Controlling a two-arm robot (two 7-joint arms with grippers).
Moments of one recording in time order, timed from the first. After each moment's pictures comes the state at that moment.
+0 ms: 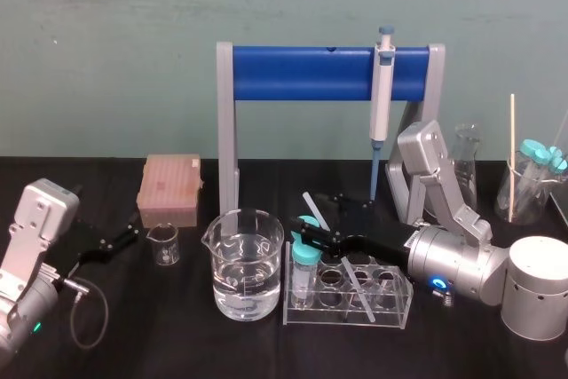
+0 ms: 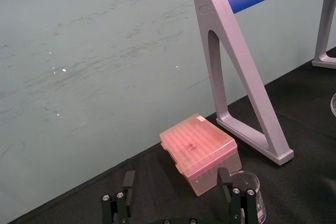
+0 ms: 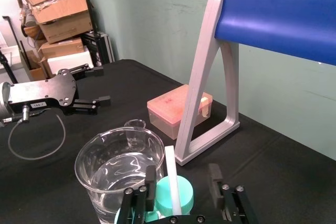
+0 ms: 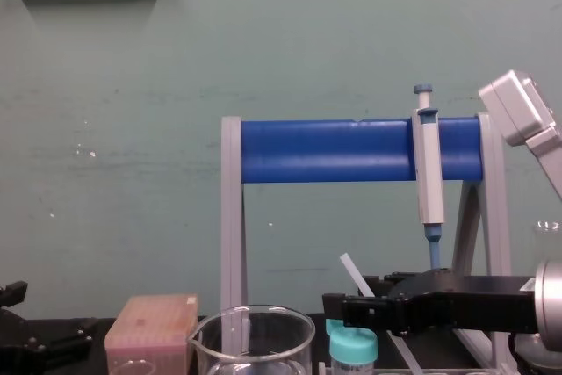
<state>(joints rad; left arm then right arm) -0.20 0.60 0.45 -1.41 -0.25 -0.12 0.03 0.44 0.44 -0.55 -1.36 0.49 0.16 0.51</state>
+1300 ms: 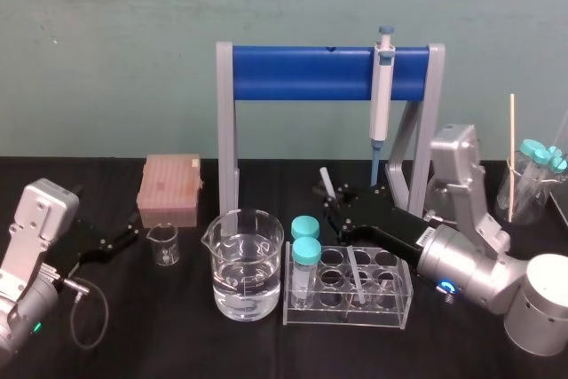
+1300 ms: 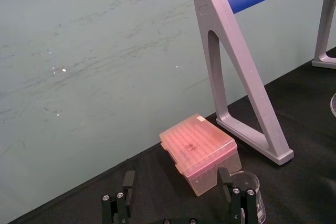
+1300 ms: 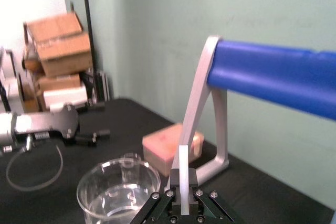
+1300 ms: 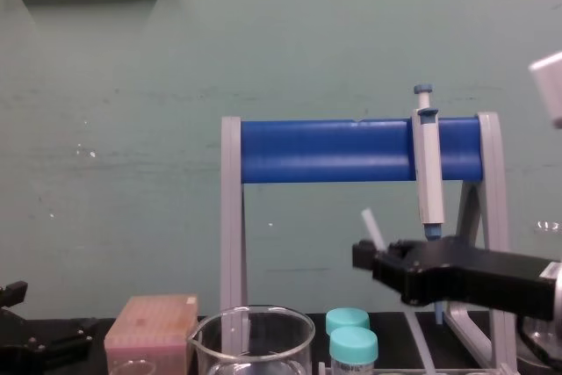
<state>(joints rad) -0.20 0.60 0.45 -1.41 -0.25 -0.12 0.03 0.38 0.42 -0.49 -1.37 0.47 -0.04 0.52</state>
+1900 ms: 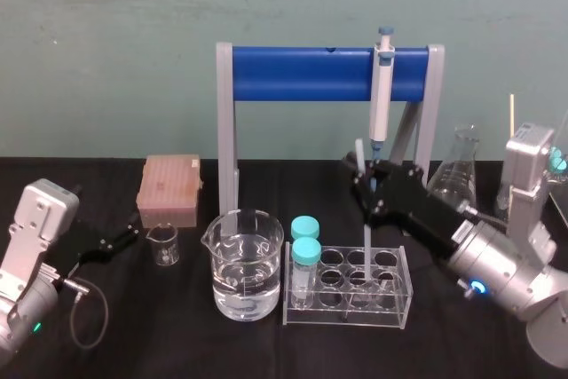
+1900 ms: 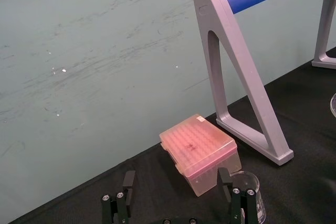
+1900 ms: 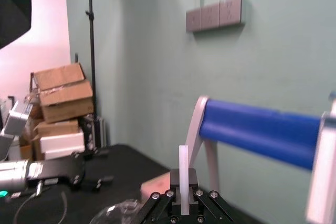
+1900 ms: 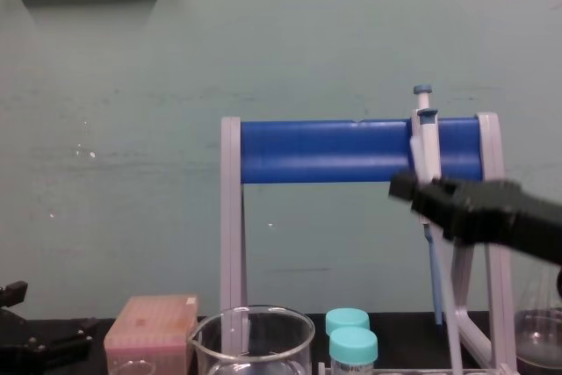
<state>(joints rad) -0.20 0.60 0.45 -1.41 -0.25 -0.12 0.03 0.27 0.43 -0.37 -1.47 0.54 -0.19 0.56</state>
